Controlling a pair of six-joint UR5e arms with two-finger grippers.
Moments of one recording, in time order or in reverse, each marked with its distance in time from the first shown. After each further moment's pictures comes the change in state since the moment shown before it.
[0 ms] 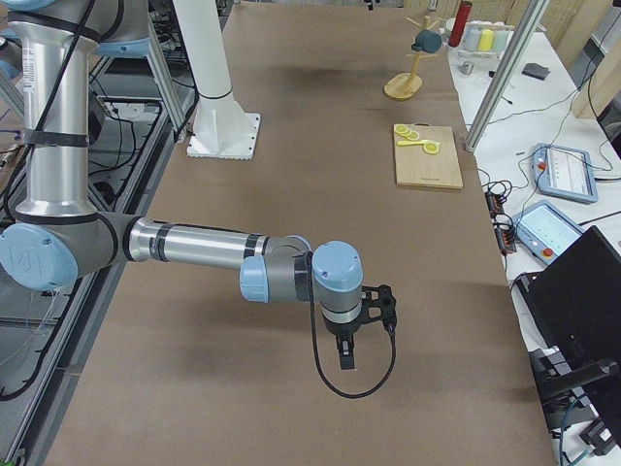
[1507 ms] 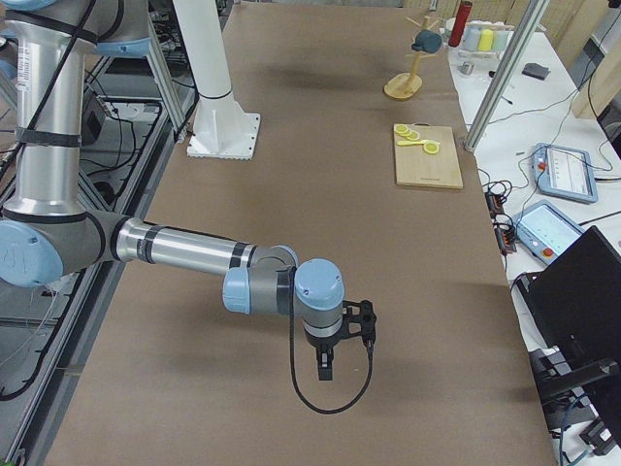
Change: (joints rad) left arm -0.080 0.197 -0.273 0.663 0.024 0.221; right arm -0.003 -0.061 -0.007 0.002 0.019 -0.007
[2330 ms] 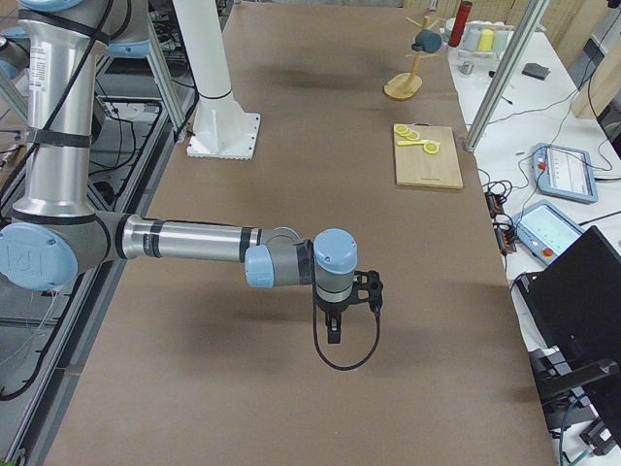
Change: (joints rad) left arm -0.002 0.032 -0.021 -0.004 0.000 0.007; right arm -0.156 0.006 0.079 -0.002 0.021 0.177
